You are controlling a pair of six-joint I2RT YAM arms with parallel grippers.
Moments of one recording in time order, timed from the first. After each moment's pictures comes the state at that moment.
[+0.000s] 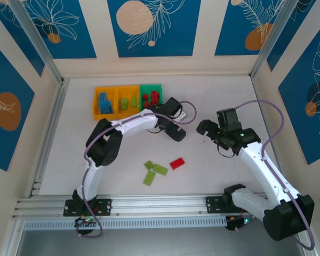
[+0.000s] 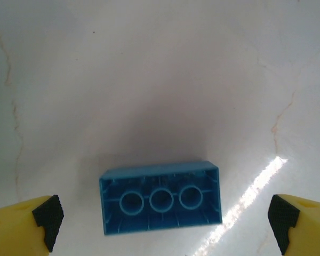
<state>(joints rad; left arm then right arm) -0.81 2.18 1.76 -0.70 0.06 0.03 0.29 1.02 0.89 -0.84 0.00 0.78</state>
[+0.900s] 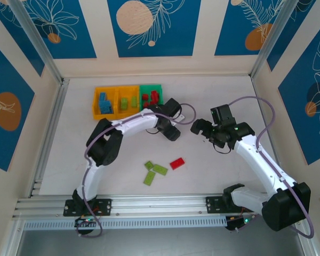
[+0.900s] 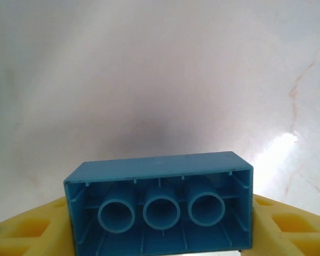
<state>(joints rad) -0.79 2.13 1.73 -0.76 0.06 0.05 0.34 1.11 0.94 -0.83 -0.09 0.76</state>
